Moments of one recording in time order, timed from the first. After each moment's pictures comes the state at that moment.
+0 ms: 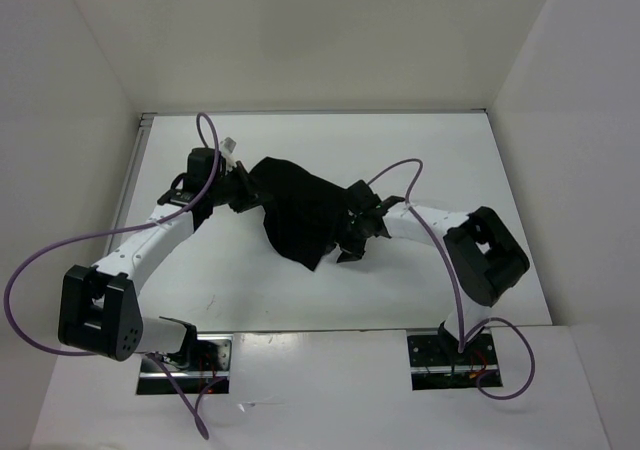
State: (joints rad) left arm -0.23 1.34 0.94 -0.23 0.40 -0.77; right arm 0.61 1.67 0.95 -0.40 -0.25 0.99
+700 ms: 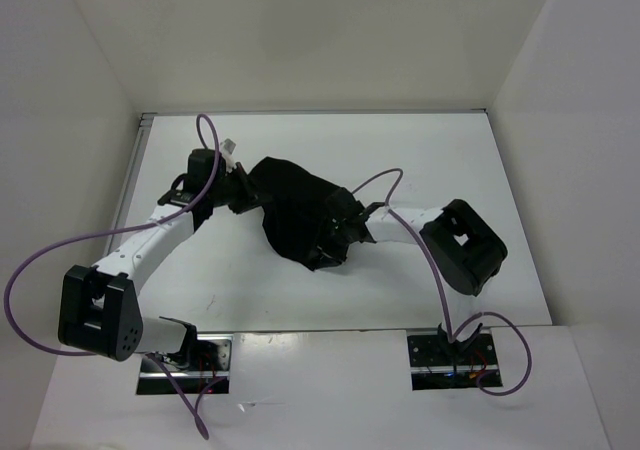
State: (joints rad) left arm -0.23 1.34 0.93 -0.24 0.39 -0.76; right arm 0.71 1.81 0.98 -0.26 -0.32 1.14
